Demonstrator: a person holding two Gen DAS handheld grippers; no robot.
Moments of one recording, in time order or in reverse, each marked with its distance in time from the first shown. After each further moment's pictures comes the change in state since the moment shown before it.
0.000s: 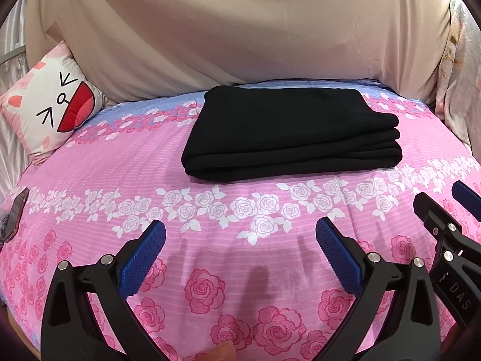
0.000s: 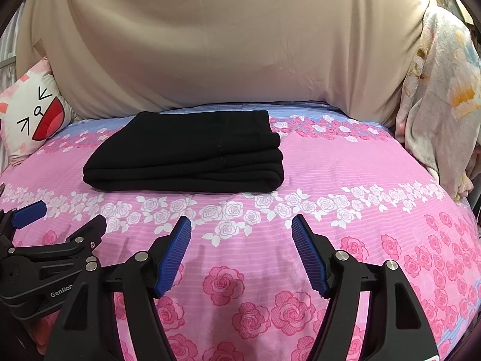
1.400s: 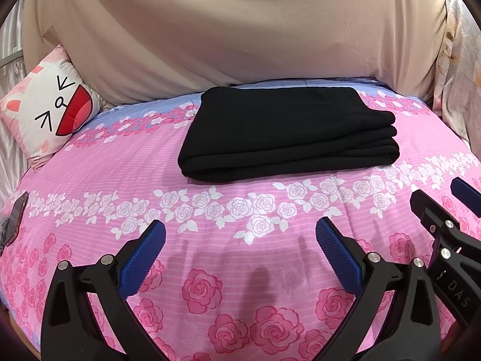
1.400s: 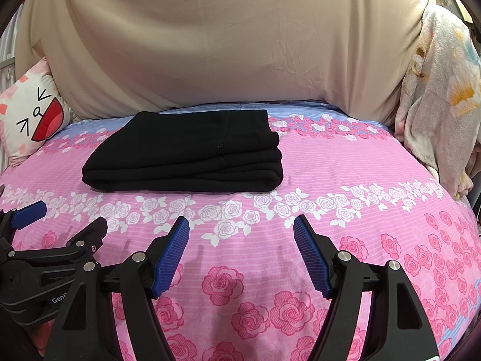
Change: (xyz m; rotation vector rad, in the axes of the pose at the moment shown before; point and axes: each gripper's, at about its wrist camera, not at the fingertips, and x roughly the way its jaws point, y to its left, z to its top) left arm 0.000 -0.004 0.001 0.008 0.003 -0.002; right arm 0.000 -0.001 0.000 0.012 0.001 -0.003
